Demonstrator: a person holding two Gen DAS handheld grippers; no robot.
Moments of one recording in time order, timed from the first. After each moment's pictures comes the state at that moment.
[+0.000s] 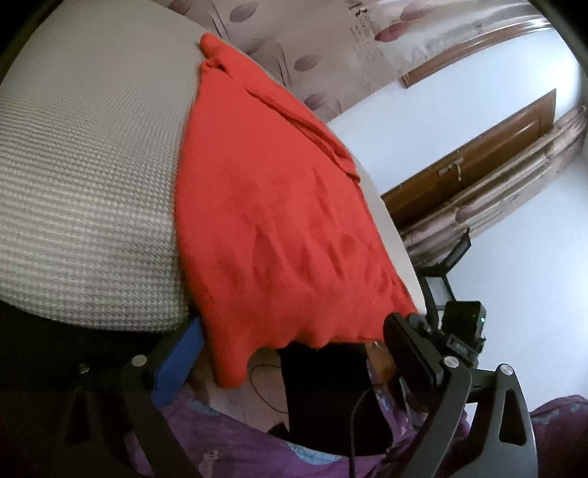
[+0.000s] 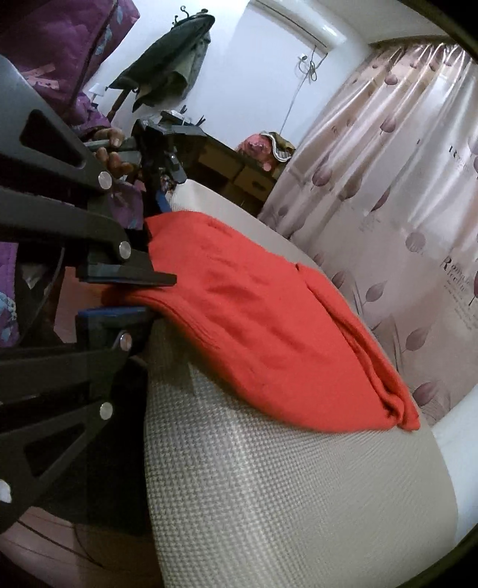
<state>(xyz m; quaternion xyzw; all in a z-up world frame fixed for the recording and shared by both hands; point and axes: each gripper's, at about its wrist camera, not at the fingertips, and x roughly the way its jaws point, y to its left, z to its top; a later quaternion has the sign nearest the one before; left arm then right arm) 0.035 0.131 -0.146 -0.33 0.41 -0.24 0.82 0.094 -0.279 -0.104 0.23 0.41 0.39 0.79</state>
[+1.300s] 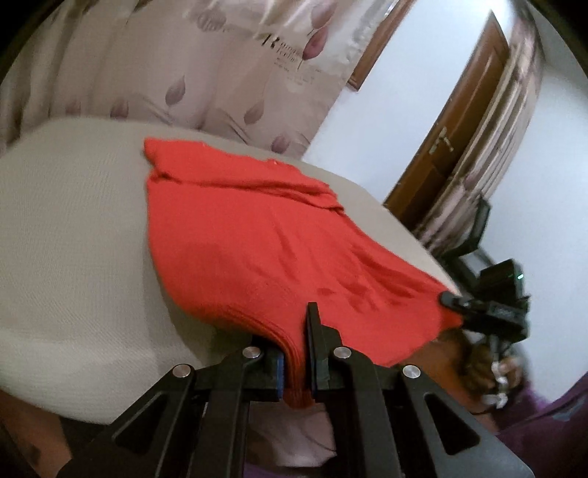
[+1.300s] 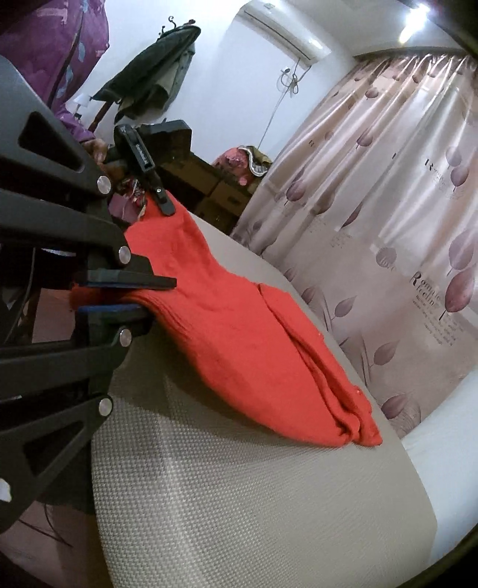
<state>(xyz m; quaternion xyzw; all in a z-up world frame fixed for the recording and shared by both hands) 0.039 0.091 -0.076 -0.15 0.32 -0.20 0.91 0.104 -0.283 -0.059 0.26 0.37 0.41 0.79</state>
